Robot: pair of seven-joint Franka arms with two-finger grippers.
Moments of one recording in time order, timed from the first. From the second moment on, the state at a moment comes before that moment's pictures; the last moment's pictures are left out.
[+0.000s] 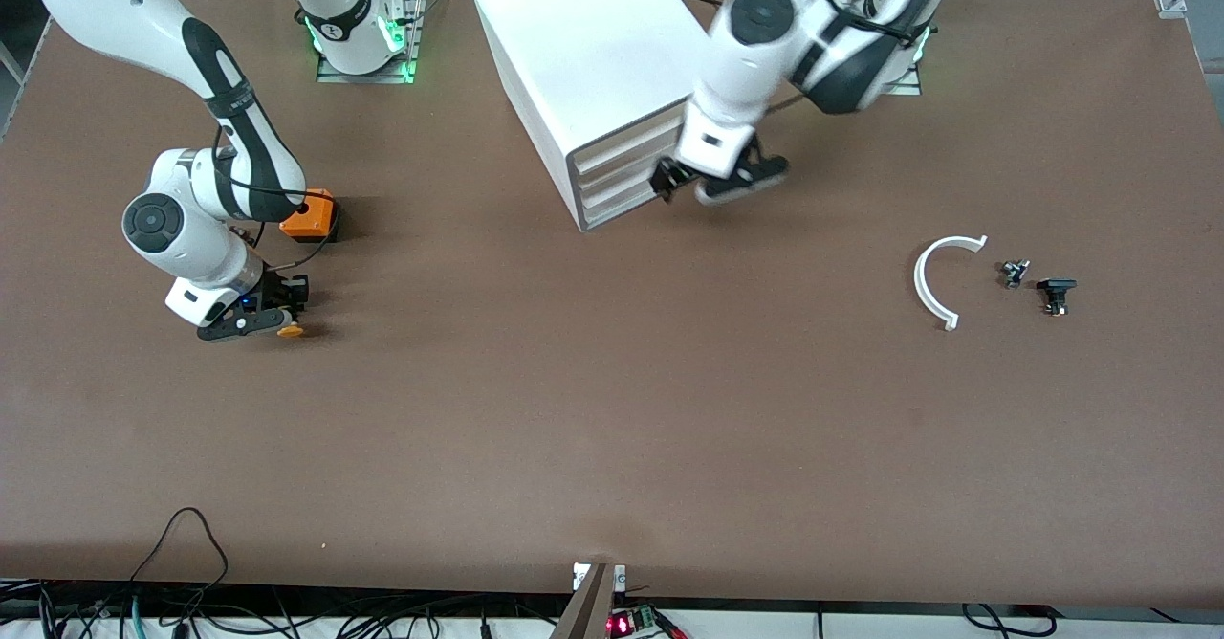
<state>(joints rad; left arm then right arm) -0.23 0.12 -0.41 -2.12 -0.01 2.36 -1.14 -0.05 0.44 0.00 -2.16 -0.14 2.60 -0.19</state>
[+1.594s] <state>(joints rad) -0.12 -0.02 0.12 -1.66 -0.01 1.67 -0.20 0.03 0.18 0.07 -1.39 -0.10 1.57 0.16</state>
